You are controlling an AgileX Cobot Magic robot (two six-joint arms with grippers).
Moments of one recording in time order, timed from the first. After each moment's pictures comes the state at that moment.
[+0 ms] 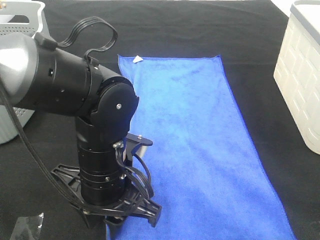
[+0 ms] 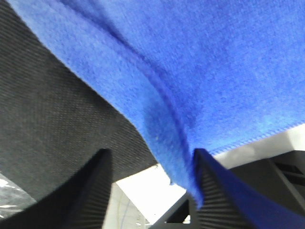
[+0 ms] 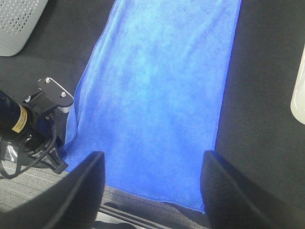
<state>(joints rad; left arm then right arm) -0.86 1.95 -1.12 -0.12 0.99 -0.40 0.14 0.85 -1.11 0.25 1.23 0.01</state>
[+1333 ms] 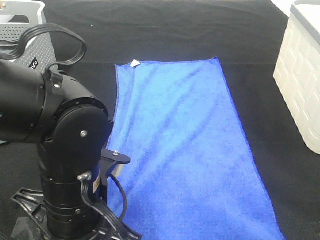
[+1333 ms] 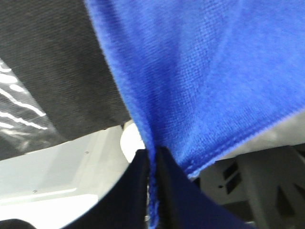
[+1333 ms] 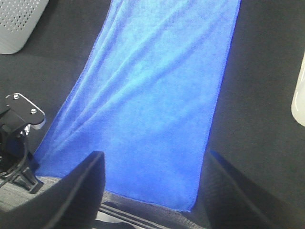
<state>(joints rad) -0.94 1.79 -0.95 -0.11 0.98 -0.58 0.14 0.85 -1.11 0.26 1.23 0.00</state>
